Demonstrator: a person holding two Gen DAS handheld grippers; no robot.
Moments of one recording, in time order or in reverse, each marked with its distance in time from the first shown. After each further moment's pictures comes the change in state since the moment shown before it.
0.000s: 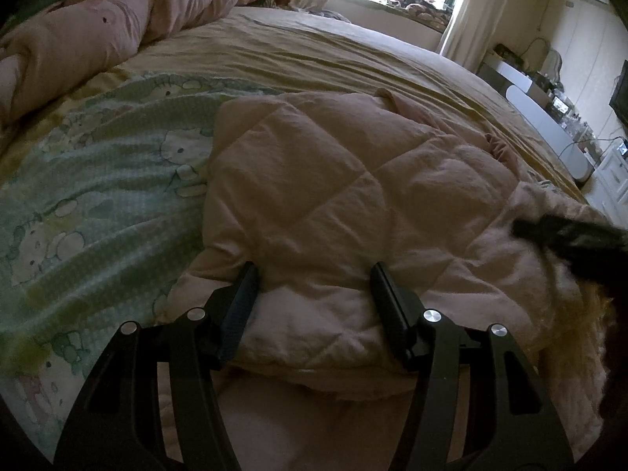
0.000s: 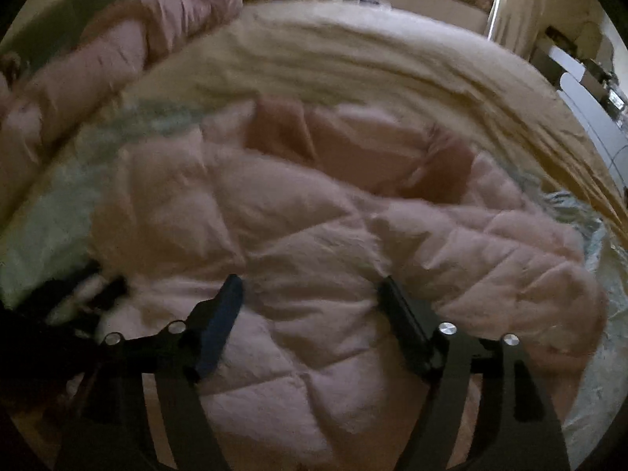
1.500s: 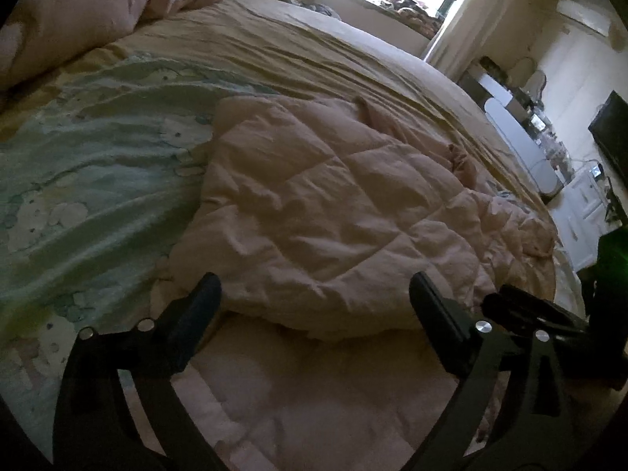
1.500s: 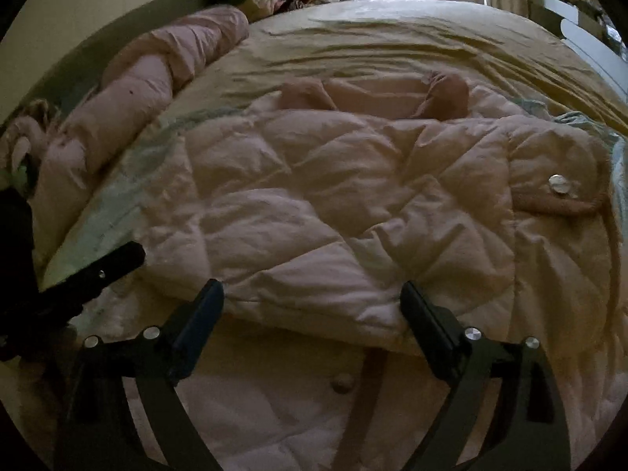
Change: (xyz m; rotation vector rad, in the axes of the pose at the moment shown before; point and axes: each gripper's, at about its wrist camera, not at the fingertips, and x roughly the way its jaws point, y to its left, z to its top) left arm -0.033 0.015 -0.003 -0.086 0.033 -0.143; right arm -0.051 -0.009 -0.073 0.172 -0.082 0.218
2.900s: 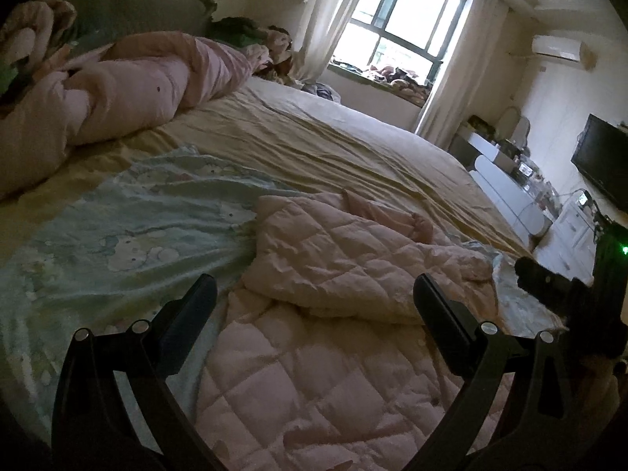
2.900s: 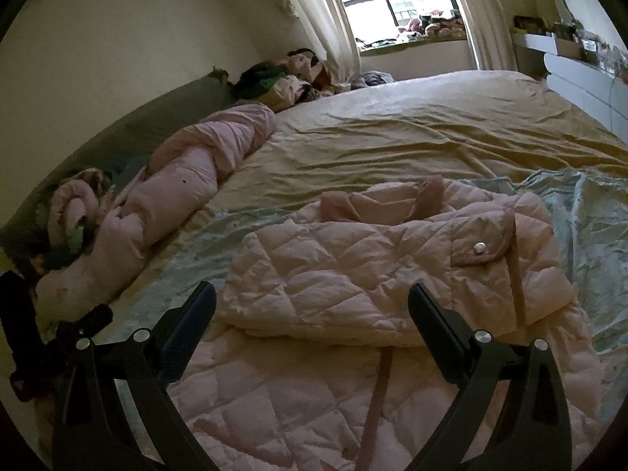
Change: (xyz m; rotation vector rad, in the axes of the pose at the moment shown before) left arm -0.174 -0.026 -0.038 0.034 -0.293 0.043; right arm -0.150 0.012 -0.014 0.032 -0.319 0.105
